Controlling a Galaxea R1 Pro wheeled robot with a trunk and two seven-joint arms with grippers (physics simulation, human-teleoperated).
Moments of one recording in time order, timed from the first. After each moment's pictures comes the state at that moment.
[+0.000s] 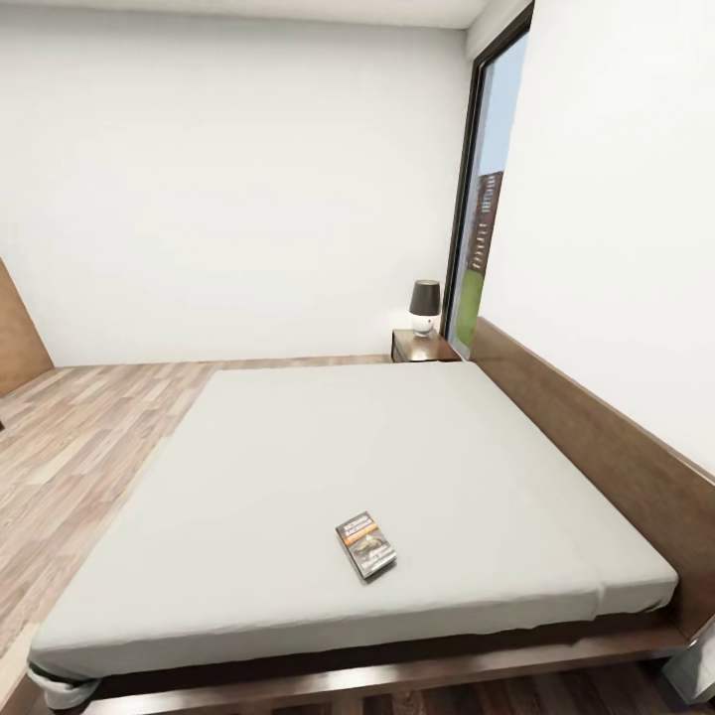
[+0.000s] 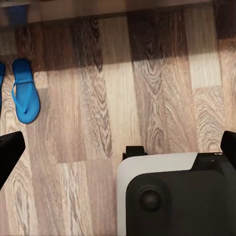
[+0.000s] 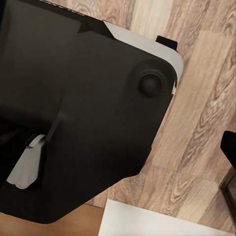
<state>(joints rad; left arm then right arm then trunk) -0.19 0.11 0.02 -0.05 0.00 -0.29 -0.09 -0.22 -0.03 0.07 0.04 0.23 0.08 0.21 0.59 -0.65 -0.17</state>
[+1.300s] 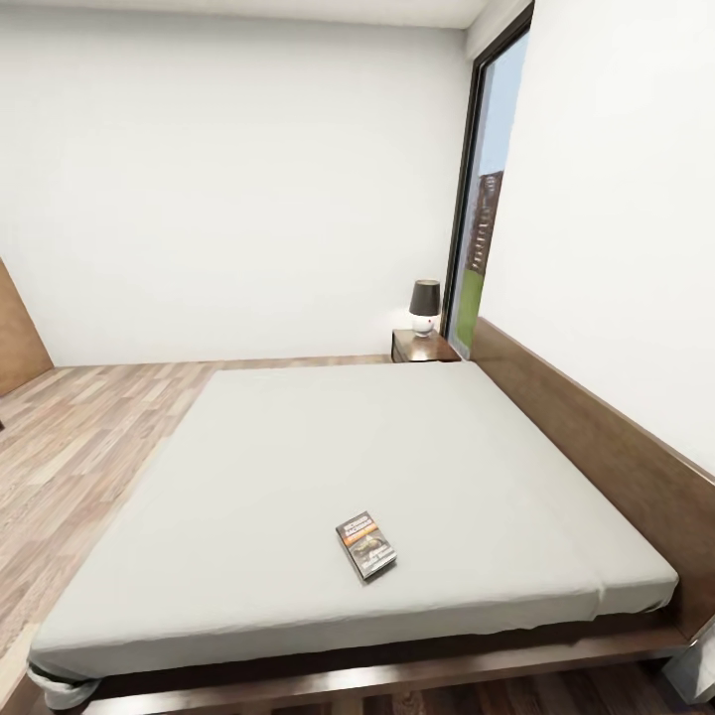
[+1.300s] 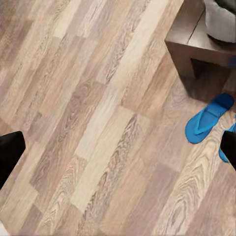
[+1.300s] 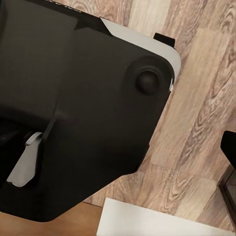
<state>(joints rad) -0.14 0.57 0.03 -0.05 0.48 -0.30 0.03 -0.21 -0.03 0.07 0.04 0.24 0.08 0.21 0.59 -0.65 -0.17</state>
